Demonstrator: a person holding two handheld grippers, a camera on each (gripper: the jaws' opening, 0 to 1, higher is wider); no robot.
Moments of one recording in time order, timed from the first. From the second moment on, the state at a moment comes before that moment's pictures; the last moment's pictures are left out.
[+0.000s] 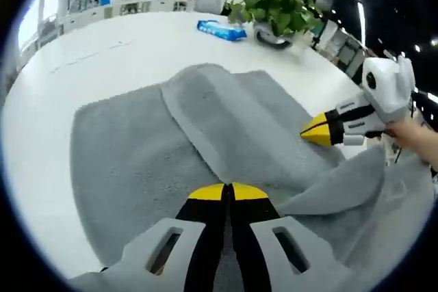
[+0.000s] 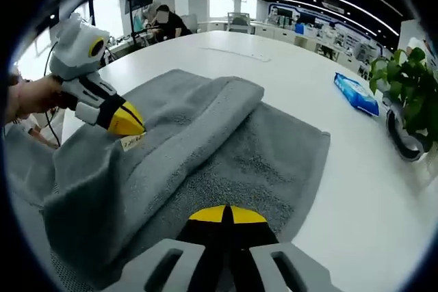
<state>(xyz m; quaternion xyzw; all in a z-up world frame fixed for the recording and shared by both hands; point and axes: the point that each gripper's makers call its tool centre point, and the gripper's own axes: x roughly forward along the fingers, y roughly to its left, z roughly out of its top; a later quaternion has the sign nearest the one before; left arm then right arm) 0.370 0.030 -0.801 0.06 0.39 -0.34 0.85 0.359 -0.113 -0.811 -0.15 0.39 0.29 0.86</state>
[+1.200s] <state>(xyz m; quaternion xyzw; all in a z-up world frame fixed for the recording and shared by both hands) 0.370 0.102 -0.802 0.20 0.38 -0.32 0.84 0.361 -0.148 -0.811 -0.24 0.40 0.27 0.84</state>
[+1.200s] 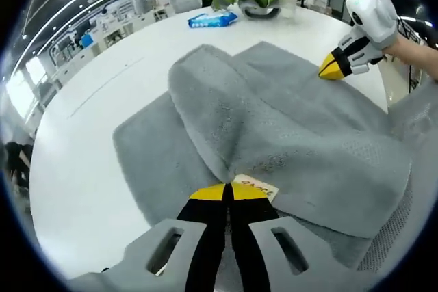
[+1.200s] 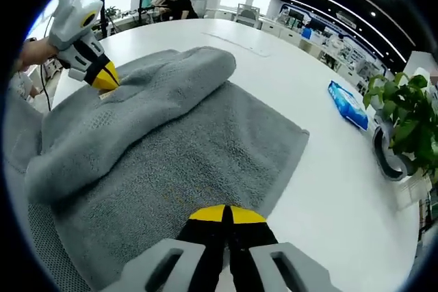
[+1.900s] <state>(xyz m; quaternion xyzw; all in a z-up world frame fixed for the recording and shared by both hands) 0.372 0.155 -0.803 0.20 0.41 -0.28 0.84 0.360 -0.157 -0.814 -0.26 0.41 0.27 0.83</state>
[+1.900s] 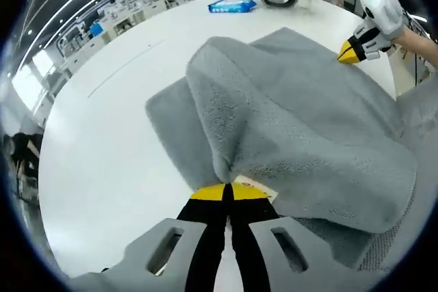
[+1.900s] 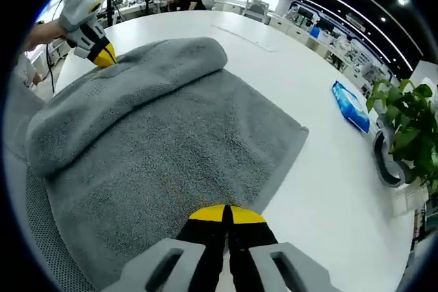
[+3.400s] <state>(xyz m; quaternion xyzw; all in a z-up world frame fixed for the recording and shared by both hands) 0.372 0.205 -0.806 0.19 0.43 -0.26 0.84 0.352 -0.229 -0.813 -0.27 0.44 0.22 0.83</state>
